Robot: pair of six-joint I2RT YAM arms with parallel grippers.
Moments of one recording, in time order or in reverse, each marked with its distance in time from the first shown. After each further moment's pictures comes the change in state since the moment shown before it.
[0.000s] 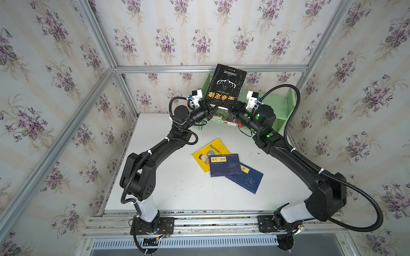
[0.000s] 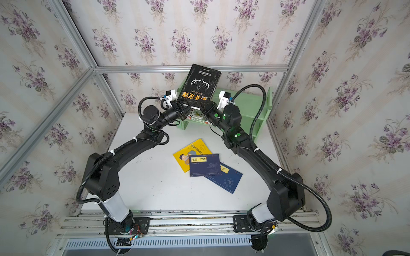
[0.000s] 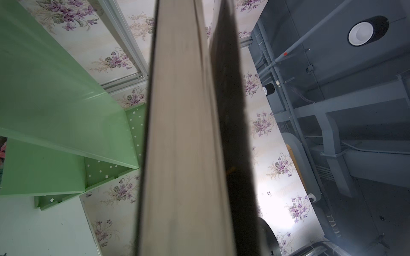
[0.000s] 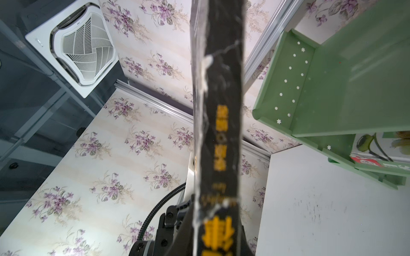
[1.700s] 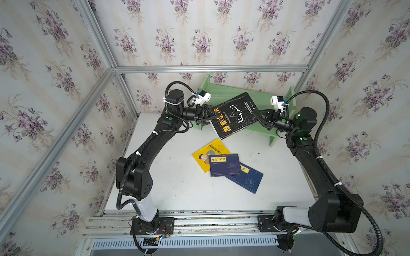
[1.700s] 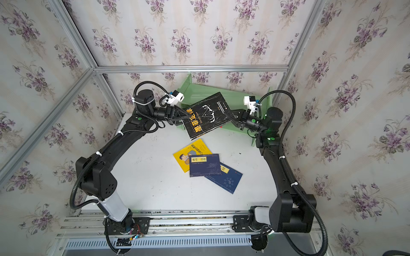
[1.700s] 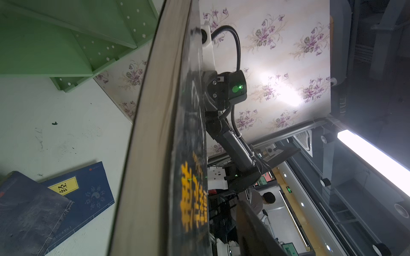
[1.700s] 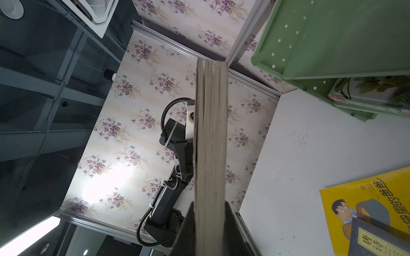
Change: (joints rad) left arm 0.112 0.002 0.287 -0.734 0.744 0.477; right arm -0.482 -0.151 -0.167 0.020 -0.877 0.115
